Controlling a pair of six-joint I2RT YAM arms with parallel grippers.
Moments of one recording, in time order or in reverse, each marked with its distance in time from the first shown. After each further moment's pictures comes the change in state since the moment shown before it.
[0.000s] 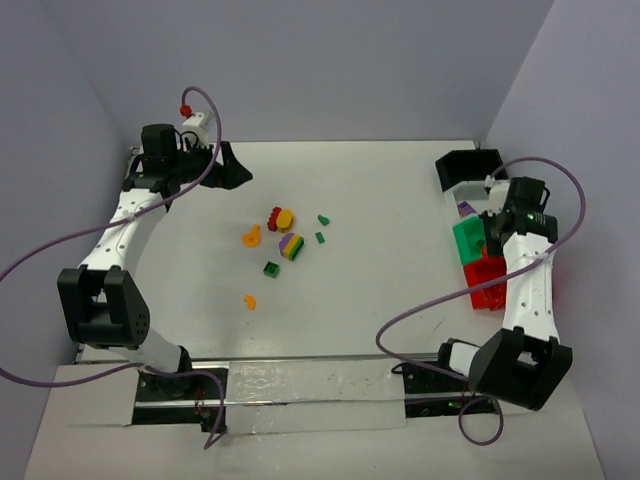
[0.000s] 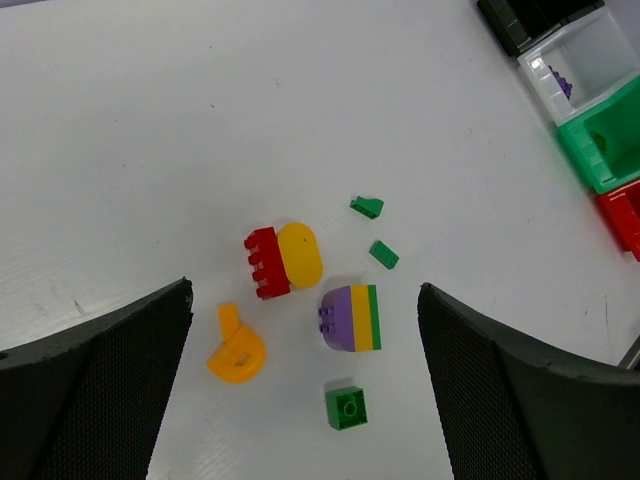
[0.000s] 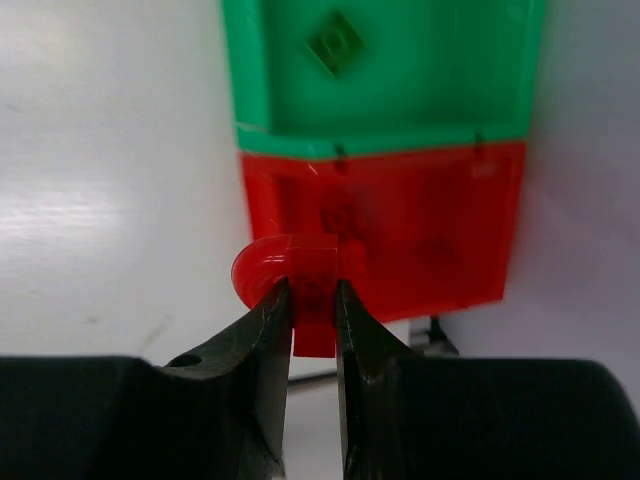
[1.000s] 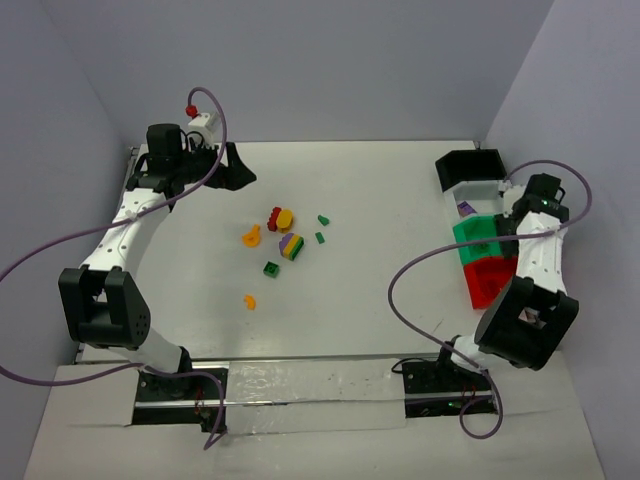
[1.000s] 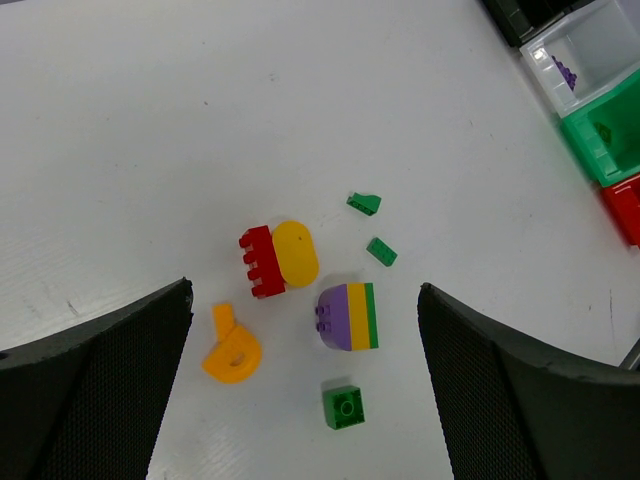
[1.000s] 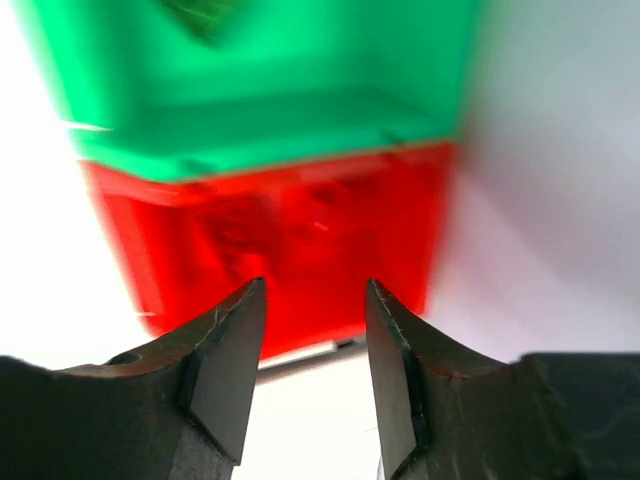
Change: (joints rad) left arm -0.027 0.000 0.010 -0.019 -0.027 0.011; right arm -0.143 0.224 0.057 0.078 0.047 -0.165
